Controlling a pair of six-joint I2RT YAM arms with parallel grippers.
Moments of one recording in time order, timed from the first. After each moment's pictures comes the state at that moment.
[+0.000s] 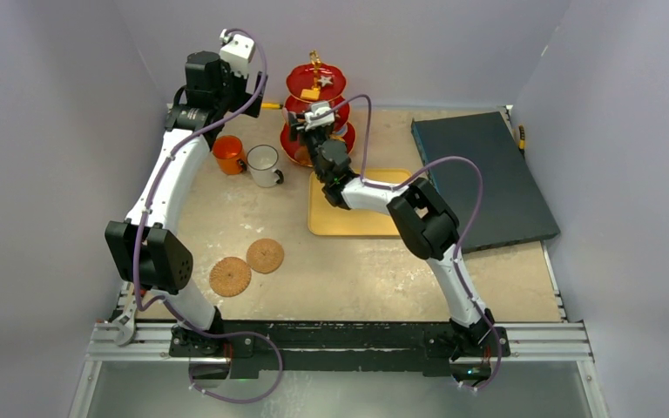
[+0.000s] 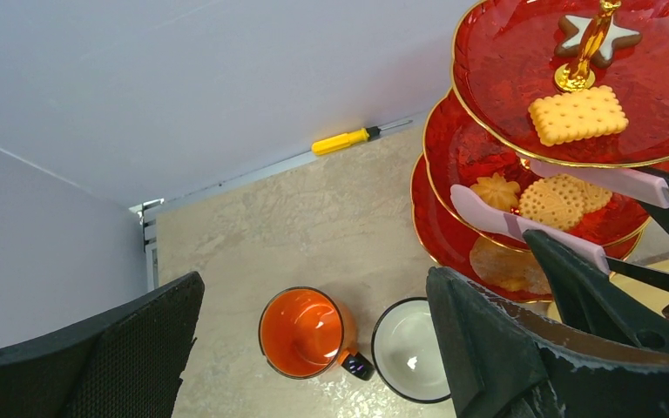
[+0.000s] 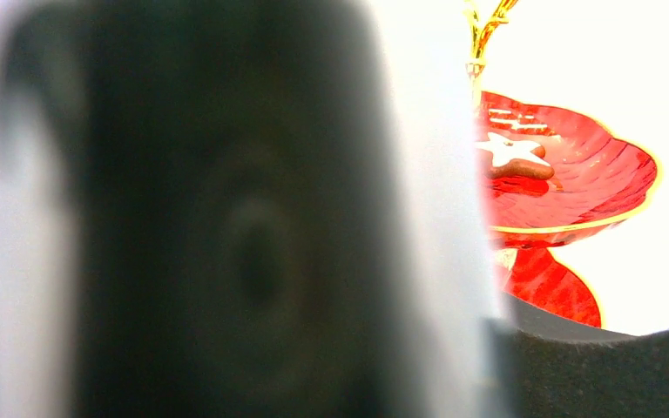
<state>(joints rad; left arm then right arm) -0.15 1.67 1.74 -0.39 -0.02 0.24 0.75 2.30 1.63 1.02 0.37 -0.09</state>
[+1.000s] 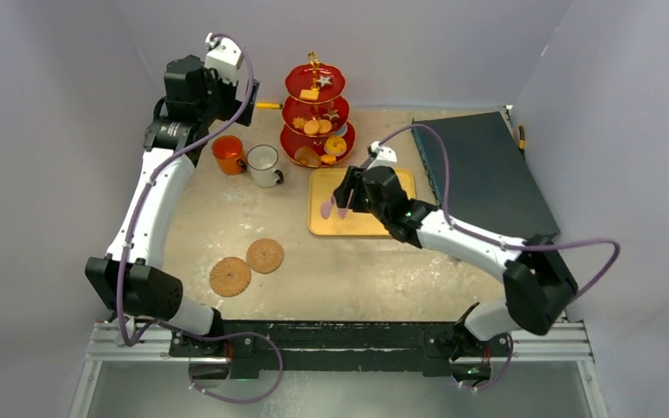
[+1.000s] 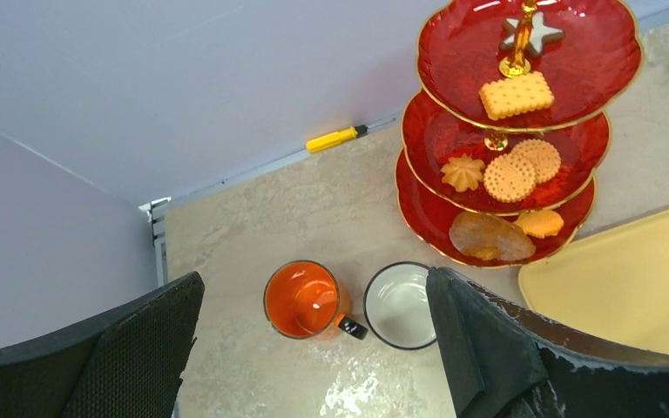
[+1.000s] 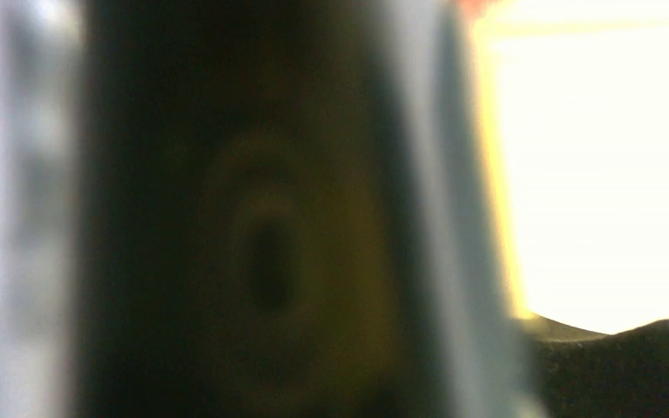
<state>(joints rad) -0.14 1.51 1.68 -0.46 0.03 0.25 0.77 1.41 0.92 0.13 0.26 0.65</state>
